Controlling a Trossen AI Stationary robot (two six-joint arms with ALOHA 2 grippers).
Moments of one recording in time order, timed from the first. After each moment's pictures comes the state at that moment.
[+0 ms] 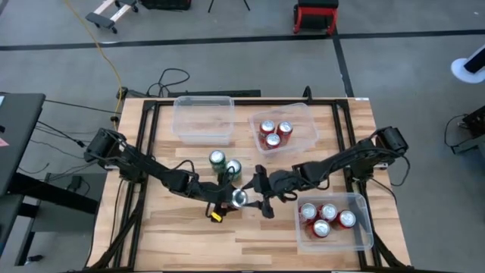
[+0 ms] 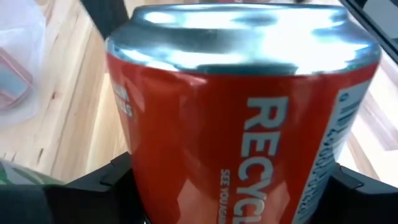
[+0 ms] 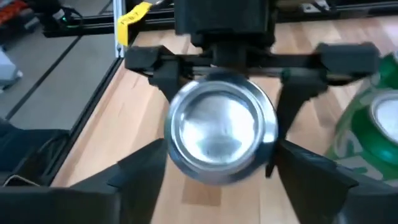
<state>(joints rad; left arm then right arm) -0.34 1.64 0.83 0.25 -0.23 -0.07 0.28 1.63 0.96 0.21 0.08 0.20</state>
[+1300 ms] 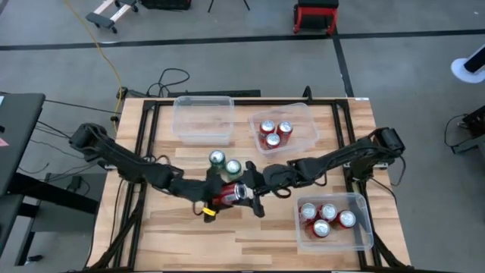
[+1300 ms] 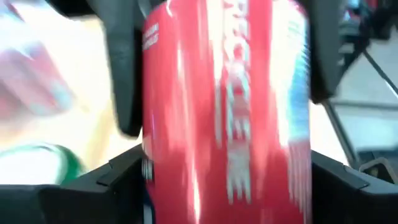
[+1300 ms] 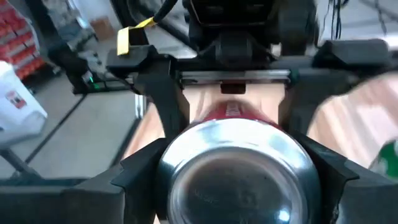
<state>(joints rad) -0.44 1.39 0.91 -0.05 -0.33 -0.32 0.28 1.66 1.13 0.16 0.04 0.23</state>
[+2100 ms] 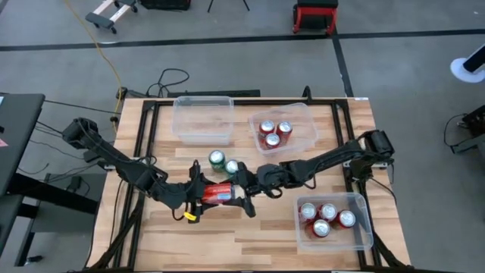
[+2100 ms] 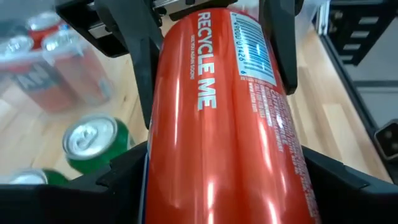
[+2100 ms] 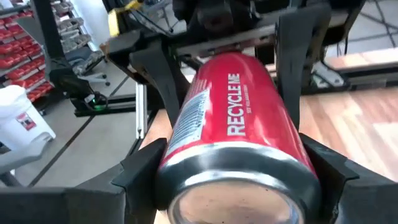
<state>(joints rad) -0.57 1.22 0.89 -0.19 -0.58 -0.25 0.26 1.81 1.14 0.34 0.00 0.26</state>
